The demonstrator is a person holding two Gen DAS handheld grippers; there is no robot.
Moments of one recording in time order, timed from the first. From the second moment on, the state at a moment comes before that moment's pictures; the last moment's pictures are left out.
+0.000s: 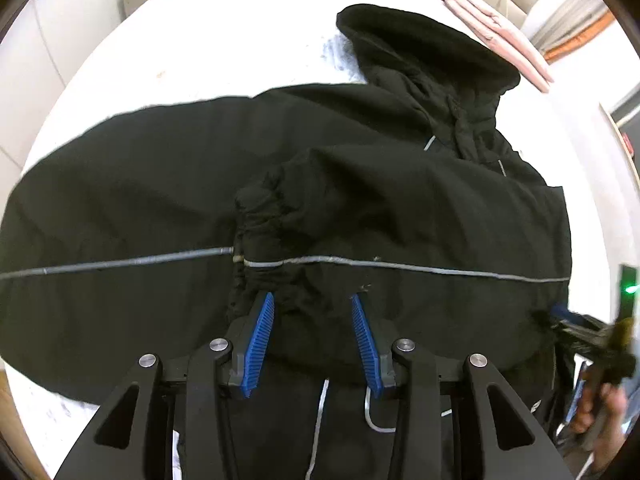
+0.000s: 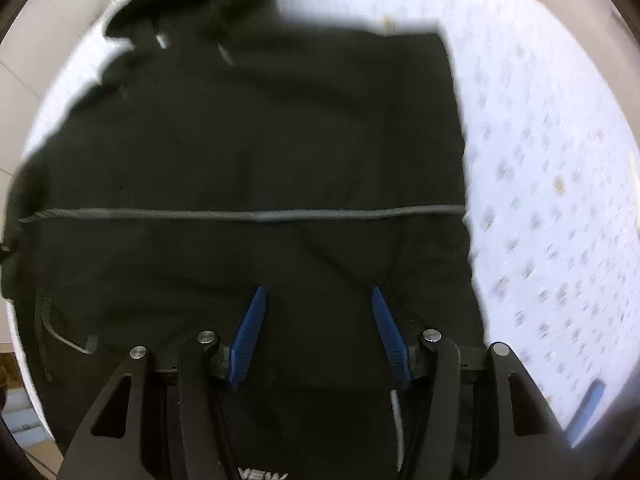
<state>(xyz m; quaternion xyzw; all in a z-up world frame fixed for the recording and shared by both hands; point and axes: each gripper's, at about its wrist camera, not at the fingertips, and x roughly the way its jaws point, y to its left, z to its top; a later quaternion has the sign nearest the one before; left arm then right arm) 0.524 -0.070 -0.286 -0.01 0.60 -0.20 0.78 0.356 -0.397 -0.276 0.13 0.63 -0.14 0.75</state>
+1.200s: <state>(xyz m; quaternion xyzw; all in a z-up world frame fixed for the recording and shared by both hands) 0.529 0.248 -0.318 -0.27 0.52 0.17 0.79 0.378 -0.378 -0.290 0.07 0.66 -0.12 0.74</state>
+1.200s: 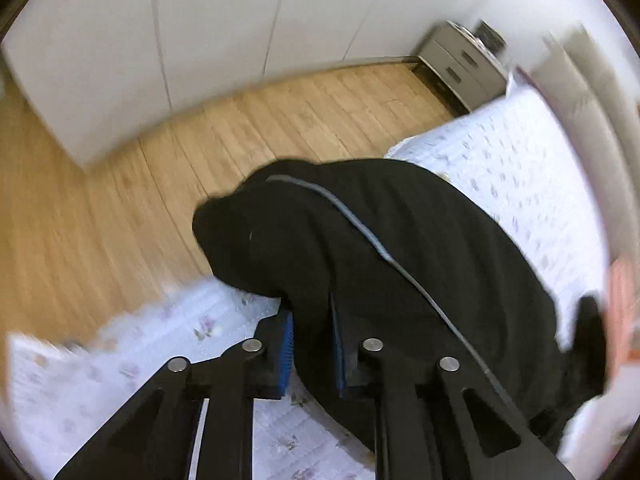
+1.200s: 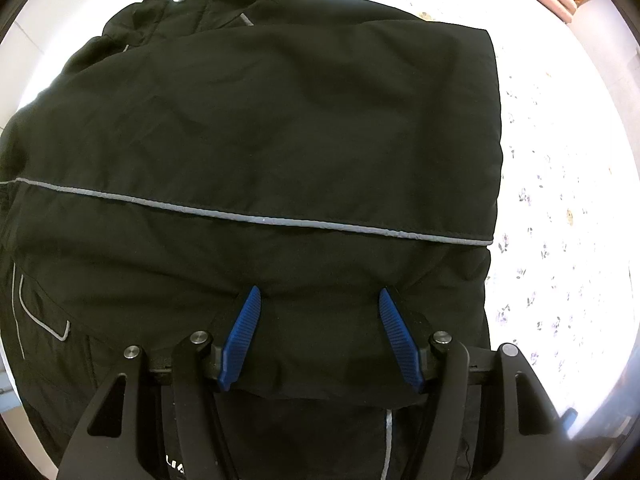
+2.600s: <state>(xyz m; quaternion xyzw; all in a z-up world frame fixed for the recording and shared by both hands) 0.367 -0.094 -0.249 0.36 0.40 -0.12 0.83 0.416 -0.334 -0.190 0.14 0.55 0.02 0.82</state>
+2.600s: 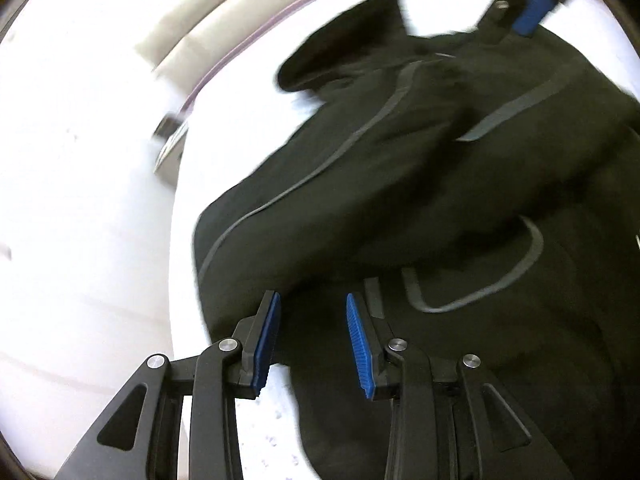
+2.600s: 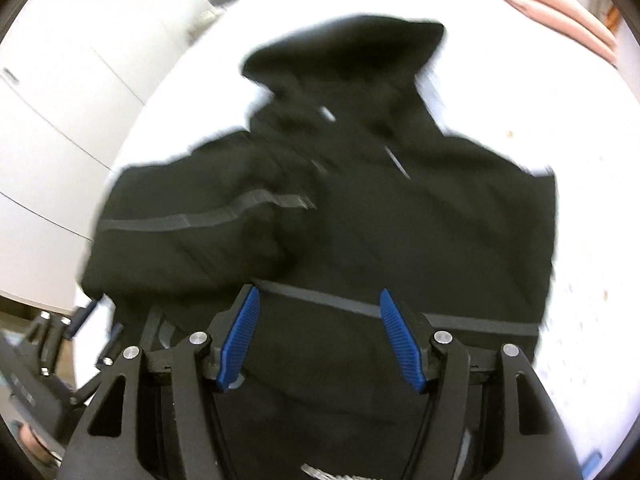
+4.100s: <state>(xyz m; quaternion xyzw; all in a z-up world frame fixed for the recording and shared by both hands) 0.513 -0.099 -0.285 0.11 0.55 -0.24 0.79 0.334 -0.460 -0.267 0.17 0.59 -0.14 0.78</state>
